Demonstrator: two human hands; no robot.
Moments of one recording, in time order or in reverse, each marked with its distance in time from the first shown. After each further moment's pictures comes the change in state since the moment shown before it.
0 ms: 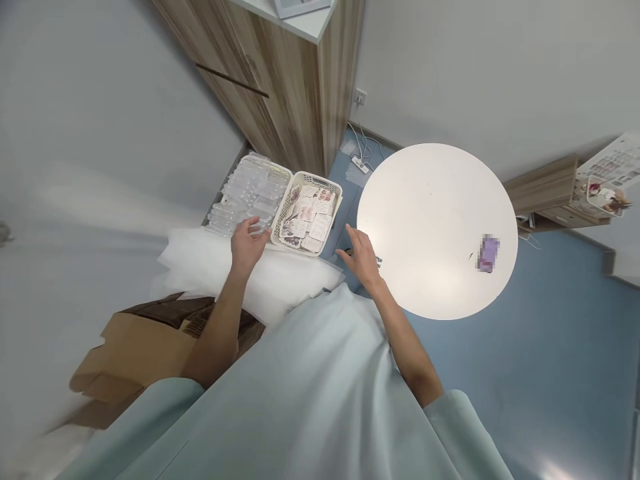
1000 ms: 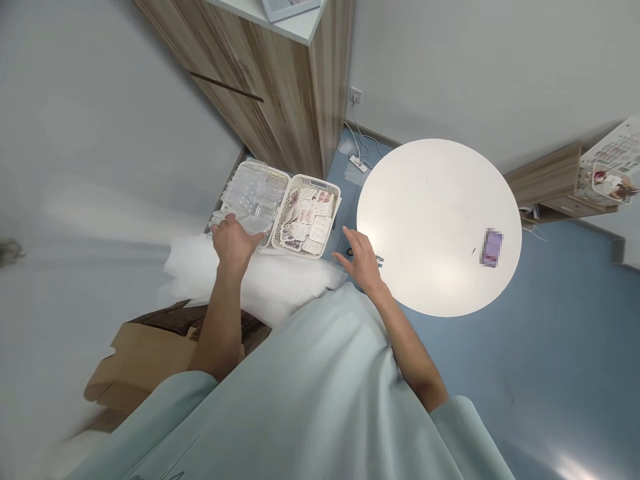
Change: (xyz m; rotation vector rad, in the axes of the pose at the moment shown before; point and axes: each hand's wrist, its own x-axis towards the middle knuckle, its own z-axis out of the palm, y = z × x) left_hand 0.030 0.021 -0.023 0.555 0.026 0.006; right_hand 0.000 -0.034 -0.018 0.073 0.037 0.028
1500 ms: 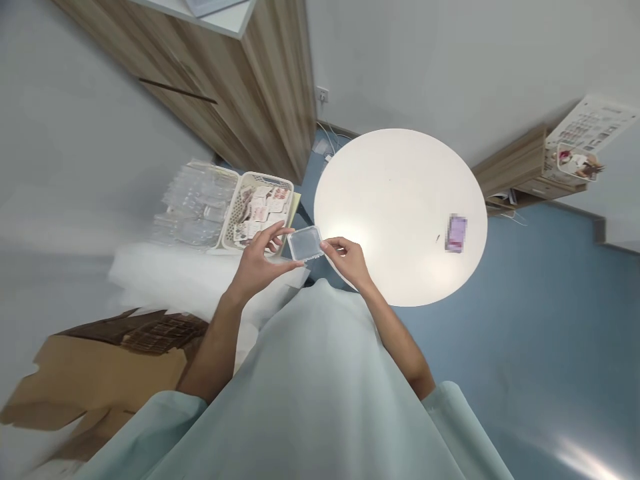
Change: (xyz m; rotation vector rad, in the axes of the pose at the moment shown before) left_hand -0.159 0.176 0.015 -0.602 -0.364 0.426; right_hand -0.038 0.040 -0.099 0.621 0.029 0.415
